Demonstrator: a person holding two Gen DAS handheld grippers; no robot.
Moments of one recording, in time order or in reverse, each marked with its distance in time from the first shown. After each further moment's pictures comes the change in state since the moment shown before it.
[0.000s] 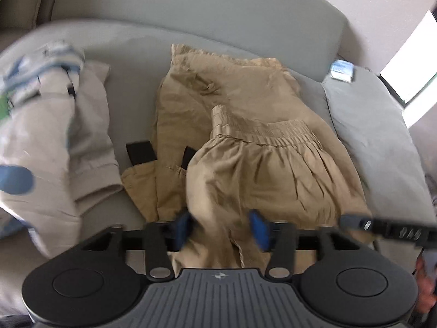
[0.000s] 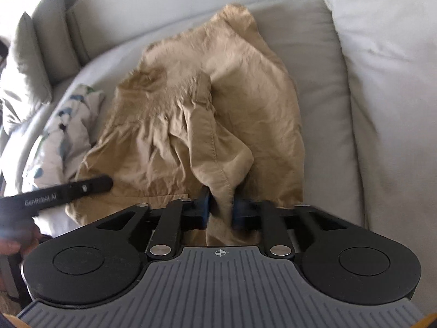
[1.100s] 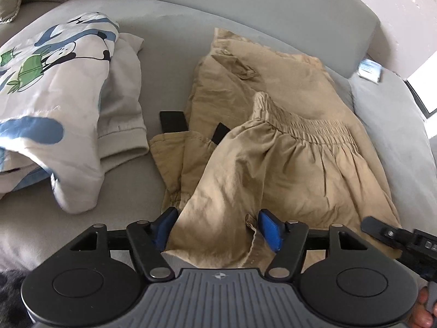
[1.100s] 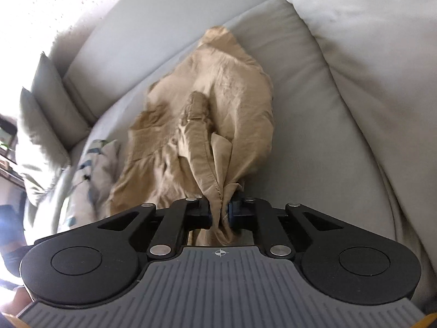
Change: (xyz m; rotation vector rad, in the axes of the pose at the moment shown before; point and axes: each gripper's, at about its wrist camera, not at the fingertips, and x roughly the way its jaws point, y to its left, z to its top) left arm 0.001 0.008 -0.009 -0.137 0.108 0.054; right arm -0.013 -0.020 -0.037 0.306 -0.111 0.137
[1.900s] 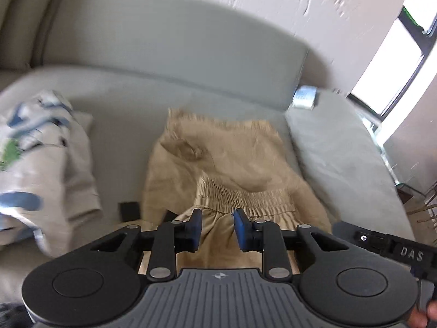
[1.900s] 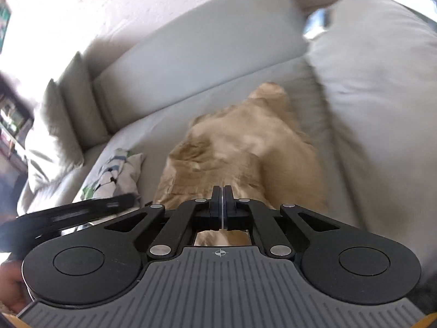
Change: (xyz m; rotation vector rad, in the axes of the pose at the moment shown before) left arm -0.037 -0.054 0.006 0.165 -0.207 -0.118; right arm -0.053 0.044 -0.006 -0.226 -0.166 -0.019
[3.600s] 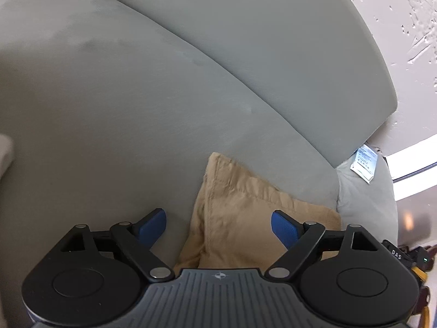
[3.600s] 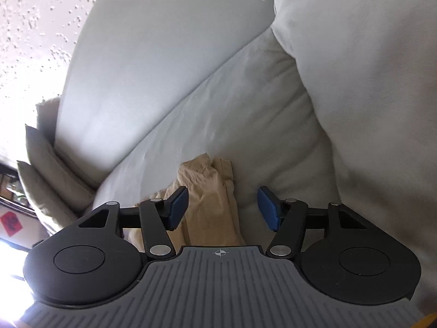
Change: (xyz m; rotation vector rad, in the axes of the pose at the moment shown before) left arm 0.211 0.140 0.132 -0.373 0.149 -0.178; right arm 0.231 -0.170 0.154 0.367 0.176 0.156
